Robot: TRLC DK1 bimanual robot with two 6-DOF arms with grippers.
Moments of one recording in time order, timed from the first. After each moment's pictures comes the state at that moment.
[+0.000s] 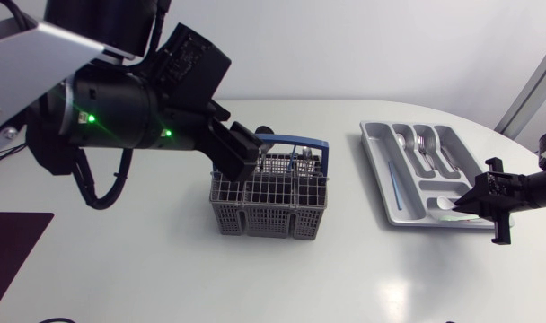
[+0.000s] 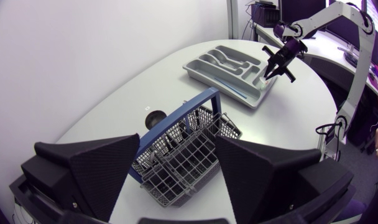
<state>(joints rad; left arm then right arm) -0.74 1.30 1.17 -0.49 -0.06 0.18 -0.54 1.76 0.99 -0.52 -0.45 -1.86</state>
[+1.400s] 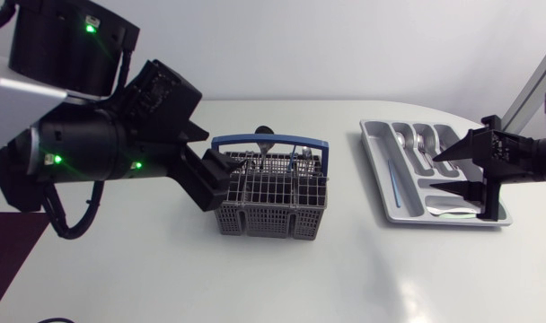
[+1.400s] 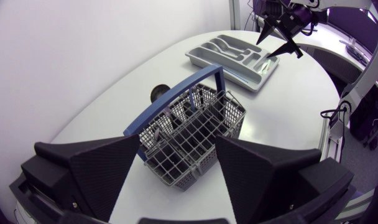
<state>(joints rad) -0.71 1.18 1.03 -0.49 -0.06 0.21 -0.31 1.38 0.93 -0.61 -0.61 -1.58</state>
